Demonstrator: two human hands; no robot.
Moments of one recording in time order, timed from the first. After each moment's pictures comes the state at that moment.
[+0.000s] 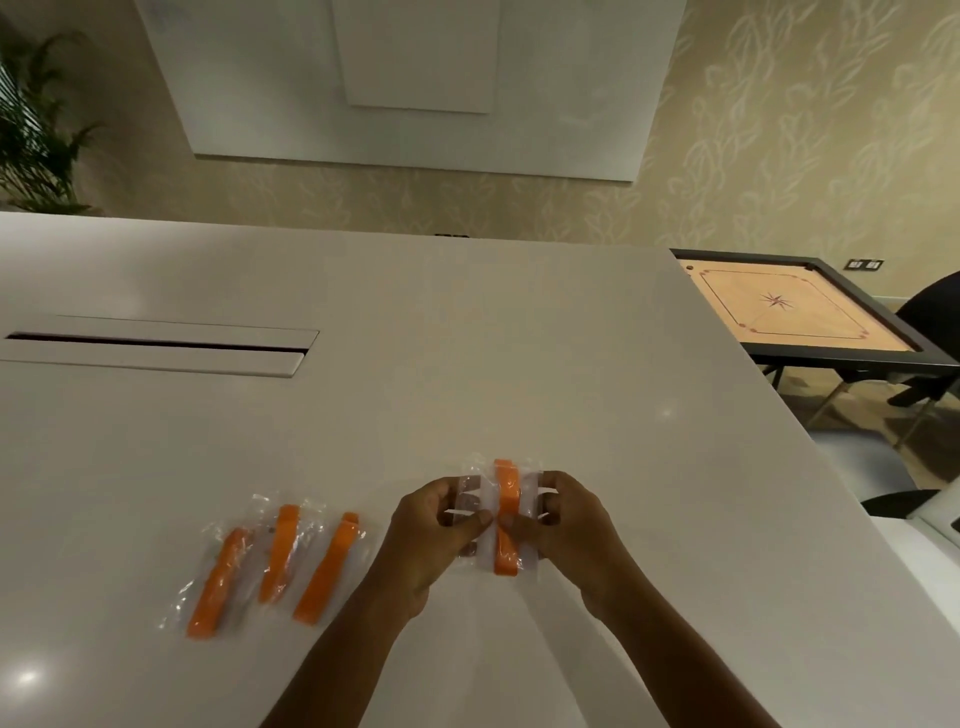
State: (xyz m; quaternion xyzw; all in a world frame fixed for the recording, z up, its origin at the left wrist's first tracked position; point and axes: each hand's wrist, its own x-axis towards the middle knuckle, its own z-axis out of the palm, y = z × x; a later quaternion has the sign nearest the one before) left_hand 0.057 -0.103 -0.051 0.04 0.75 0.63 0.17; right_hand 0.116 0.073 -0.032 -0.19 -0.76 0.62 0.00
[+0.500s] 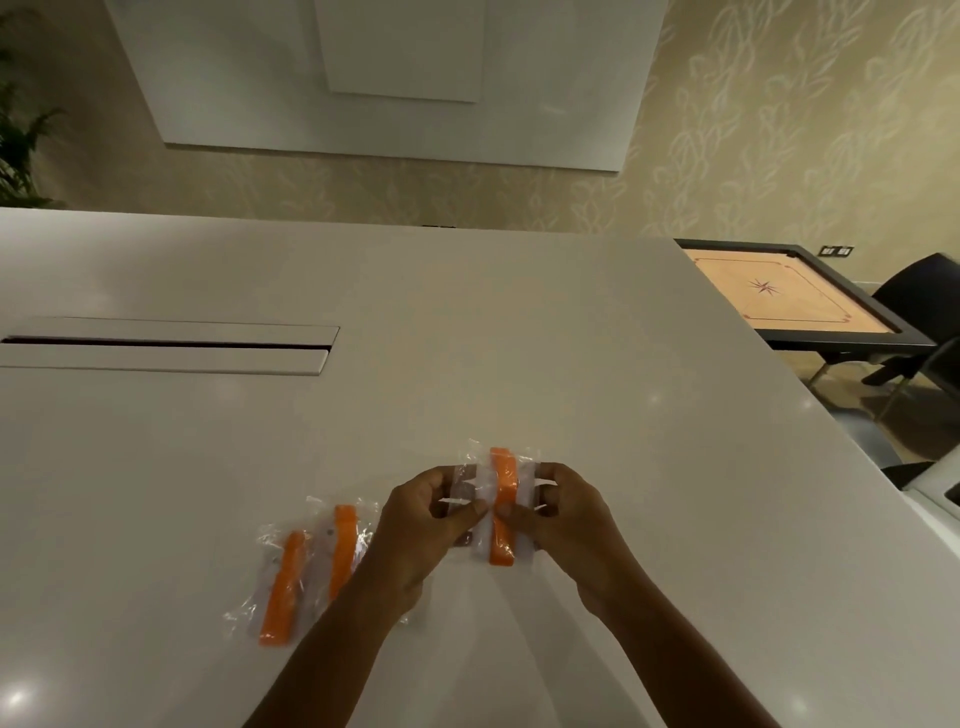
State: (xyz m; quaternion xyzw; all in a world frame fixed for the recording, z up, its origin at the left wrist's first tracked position) left_hand 0.028 -0.186 -0.048 0.07 0.74 0.64 0.18; right_hand 0.097 -0.012 -0.032 -0.21 -0.74 0.63 0.04
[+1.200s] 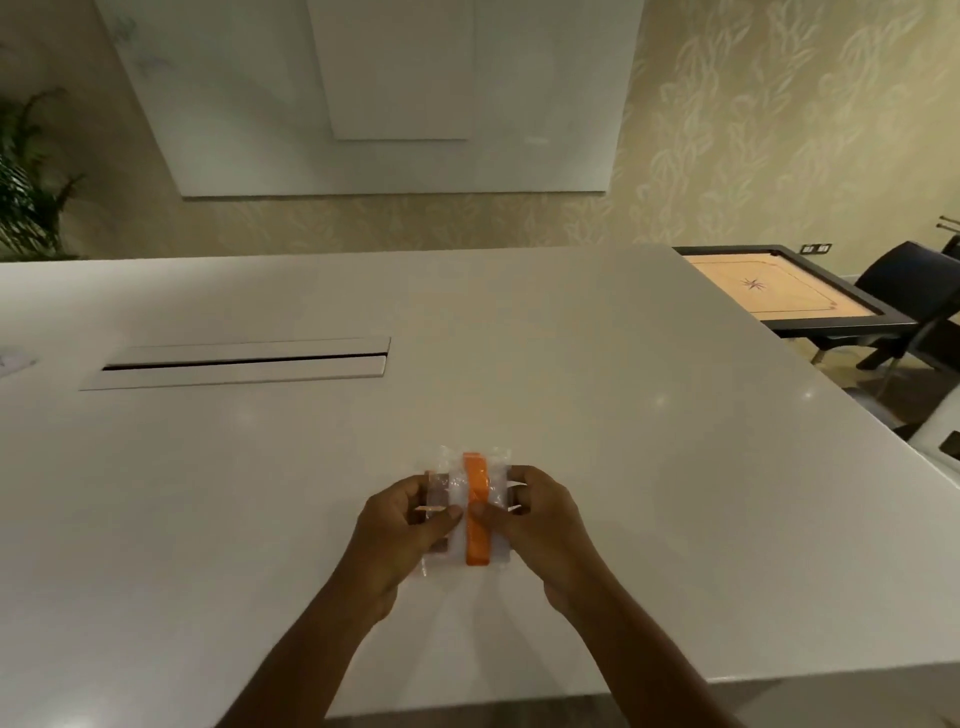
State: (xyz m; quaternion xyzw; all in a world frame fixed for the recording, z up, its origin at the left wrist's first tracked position) left_hand 0.074 -0.345 -0.016 0.07 0.74 0.64 0.18; right_hand 0.140 -0.175 -0.013 -0.22 -0.73 0.64 0.08
